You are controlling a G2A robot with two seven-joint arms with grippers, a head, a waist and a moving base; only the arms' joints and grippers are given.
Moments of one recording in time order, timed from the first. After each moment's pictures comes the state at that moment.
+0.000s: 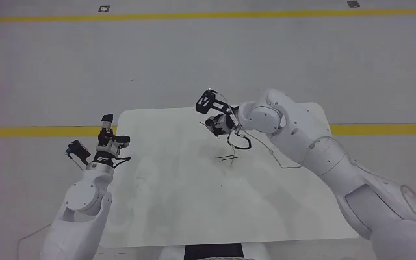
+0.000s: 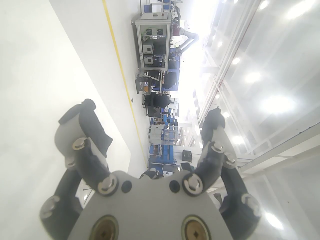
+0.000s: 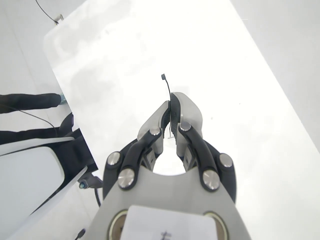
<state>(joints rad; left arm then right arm) 1.73 -1.15 -1.60 -1.80 -0.42 0.00 0.00 -0.55 -1.20 0.56 -1.32 -0.49 -0.33 0.97</state>
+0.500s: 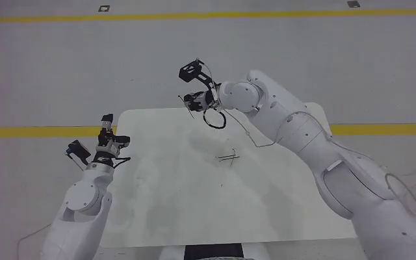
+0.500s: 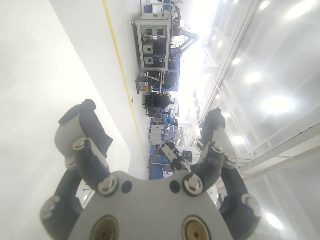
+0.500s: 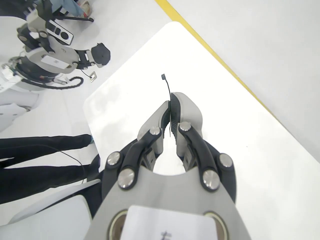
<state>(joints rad) 1.73 -1.15 -1.60 -1.80 -0.42 0.00 0.00 -0.36 -1.42 0.45 -0.96 -0.25 -0.27 0.78</state>
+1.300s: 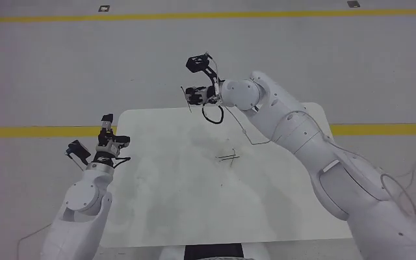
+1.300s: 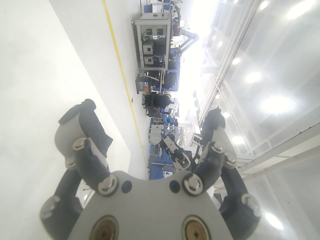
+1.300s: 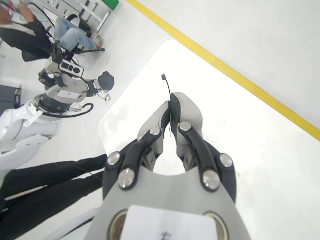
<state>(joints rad) 1.73 -1.15 -1.60 -1.80 -0.42 0.00 0.00 -0.40 -1.43 0.52 -0.92 -0.17 -0.16 0.72</state>
